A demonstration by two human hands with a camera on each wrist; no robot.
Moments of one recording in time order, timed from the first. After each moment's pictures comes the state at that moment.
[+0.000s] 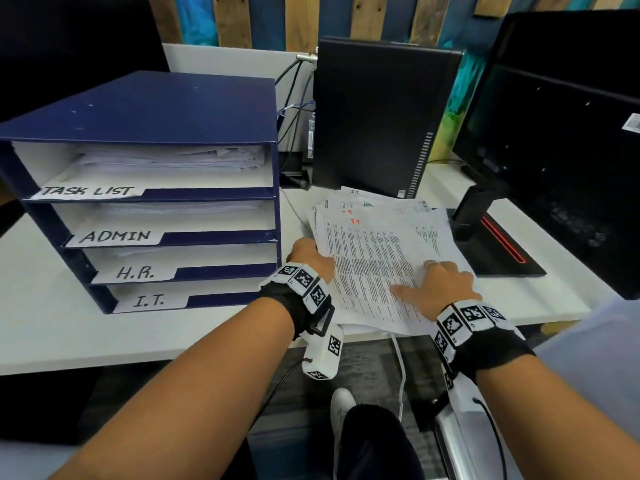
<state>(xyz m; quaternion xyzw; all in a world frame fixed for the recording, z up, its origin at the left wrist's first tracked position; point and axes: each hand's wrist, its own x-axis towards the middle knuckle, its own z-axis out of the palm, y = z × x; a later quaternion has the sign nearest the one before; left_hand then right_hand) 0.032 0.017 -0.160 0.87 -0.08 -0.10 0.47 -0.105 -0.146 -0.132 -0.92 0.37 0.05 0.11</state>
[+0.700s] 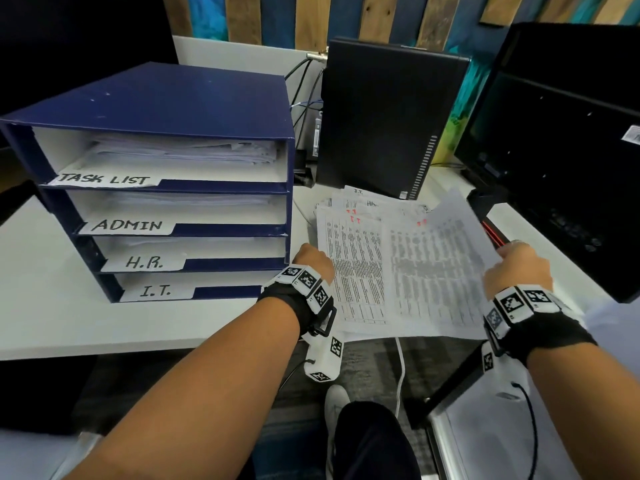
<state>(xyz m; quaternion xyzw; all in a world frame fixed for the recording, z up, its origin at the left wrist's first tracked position) 0.008 0.024 -0.144 0.94 -0.10 -0.17 0.29 -0.139 -0.199 -0.101 -0.83 0.49 -0.20 0.18</state>
